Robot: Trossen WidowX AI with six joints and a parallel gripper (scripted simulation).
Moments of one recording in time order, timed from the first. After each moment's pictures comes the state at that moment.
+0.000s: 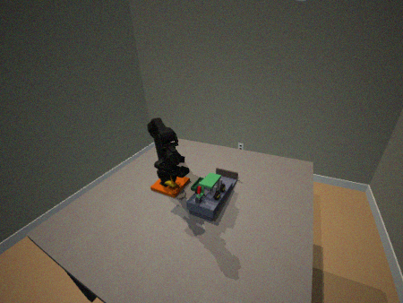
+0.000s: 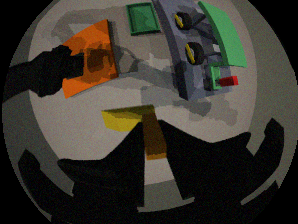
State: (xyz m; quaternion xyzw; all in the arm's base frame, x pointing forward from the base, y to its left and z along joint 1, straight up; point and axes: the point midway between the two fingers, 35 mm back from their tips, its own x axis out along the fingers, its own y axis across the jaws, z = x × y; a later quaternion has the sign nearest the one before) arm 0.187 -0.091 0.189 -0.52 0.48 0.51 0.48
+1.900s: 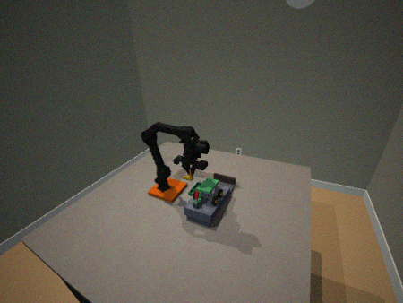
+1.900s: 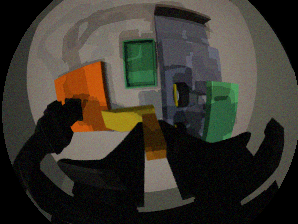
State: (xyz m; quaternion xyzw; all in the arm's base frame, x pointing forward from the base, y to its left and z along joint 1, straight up) arm 0.199 0.055 0.180 -0.55 0.44 0.55 0.45
